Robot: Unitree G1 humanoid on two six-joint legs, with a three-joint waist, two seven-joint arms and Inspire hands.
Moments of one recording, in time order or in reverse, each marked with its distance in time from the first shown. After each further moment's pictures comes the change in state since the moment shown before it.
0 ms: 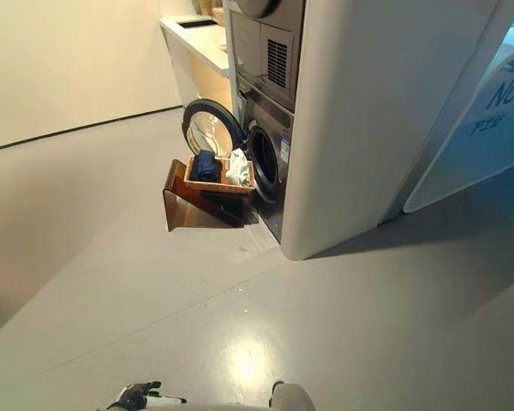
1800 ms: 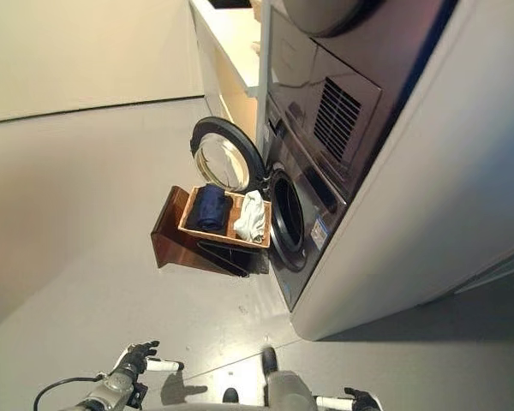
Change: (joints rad) left arm -0.056 0.023 -0.055 -0.043 0.045 -0.043 0.047; right arm -0.012 0.044 0.033 -0.026 0.039 -0.028 0.001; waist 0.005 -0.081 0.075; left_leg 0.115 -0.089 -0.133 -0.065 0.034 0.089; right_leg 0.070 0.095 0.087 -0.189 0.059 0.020
